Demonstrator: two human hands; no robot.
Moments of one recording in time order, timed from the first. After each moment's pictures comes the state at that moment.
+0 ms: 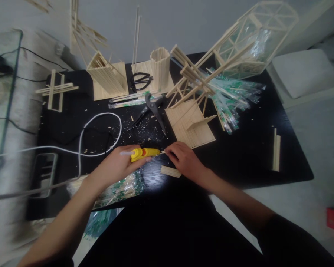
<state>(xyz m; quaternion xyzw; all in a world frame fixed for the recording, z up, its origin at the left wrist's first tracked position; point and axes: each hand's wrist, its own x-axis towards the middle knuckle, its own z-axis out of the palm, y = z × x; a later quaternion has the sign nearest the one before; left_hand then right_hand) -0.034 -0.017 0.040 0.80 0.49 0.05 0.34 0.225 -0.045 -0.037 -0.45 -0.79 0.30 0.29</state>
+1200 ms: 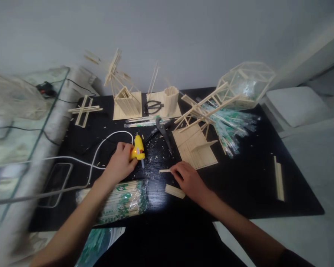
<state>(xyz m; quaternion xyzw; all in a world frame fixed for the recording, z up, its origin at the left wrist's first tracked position) -0.068 0.009 0.005 0.74 0.64 0.09 0.18 0.223 -0.044 -0.041 -0.45 -0.78 0.30 0.33</state>
